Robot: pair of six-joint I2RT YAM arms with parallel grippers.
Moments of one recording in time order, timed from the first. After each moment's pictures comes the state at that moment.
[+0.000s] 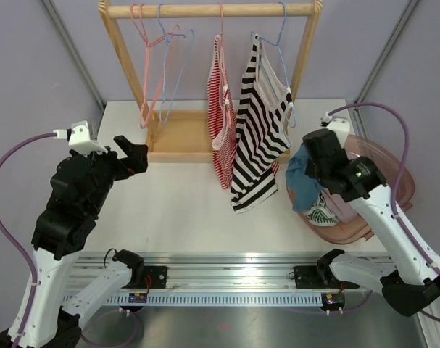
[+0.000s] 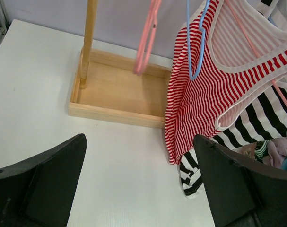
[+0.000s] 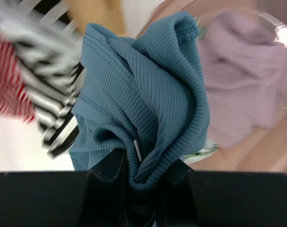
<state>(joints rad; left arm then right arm) -0.39 0.71 1.26 -0.73 -0.27 -0.41 0.63 1.10 1.34 -1.08 0.58 0.58</state>
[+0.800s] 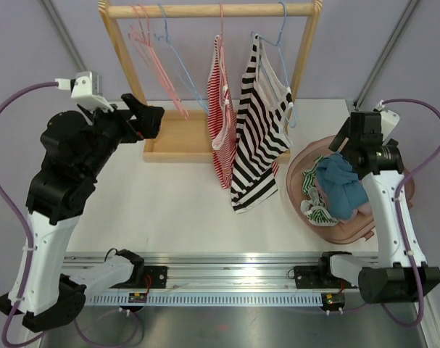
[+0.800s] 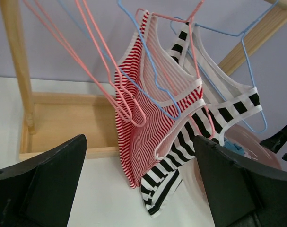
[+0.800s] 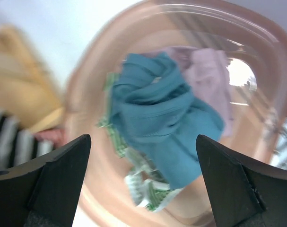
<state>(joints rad) -0.42 1.00 1.66 -0.71 -0.11 -0.40 0.02 1.21 1.36 -0.94 0.53 0.48</state>
